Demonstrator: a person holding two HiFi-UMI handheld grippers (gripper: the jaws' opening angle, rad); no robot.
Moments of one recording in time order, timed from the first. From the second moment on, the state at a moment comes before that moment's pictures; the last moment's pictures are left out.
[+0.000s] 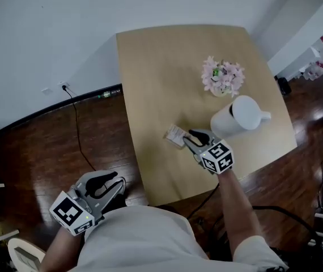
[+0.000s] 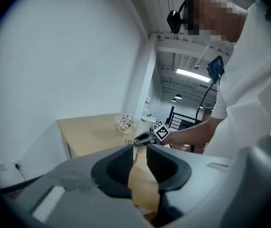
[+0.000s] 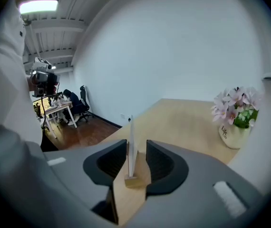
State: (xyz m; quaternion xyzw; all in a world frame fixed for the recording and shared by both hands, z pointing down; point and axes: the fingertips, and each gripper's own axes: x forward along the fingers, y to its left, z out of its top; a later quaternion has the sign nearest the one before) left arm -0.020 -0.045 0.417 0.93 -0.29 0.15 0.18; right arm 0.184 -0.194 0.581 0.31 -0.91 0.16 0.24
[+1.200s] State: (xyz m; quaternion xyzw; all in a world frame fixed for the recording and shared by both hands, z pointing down) left arm -0.062 -0.060 0.421 0.94 -0.26 0.13 0.18; right arm 0.163 -0.185 0.496 0.32 -0.91 0.12 0.22
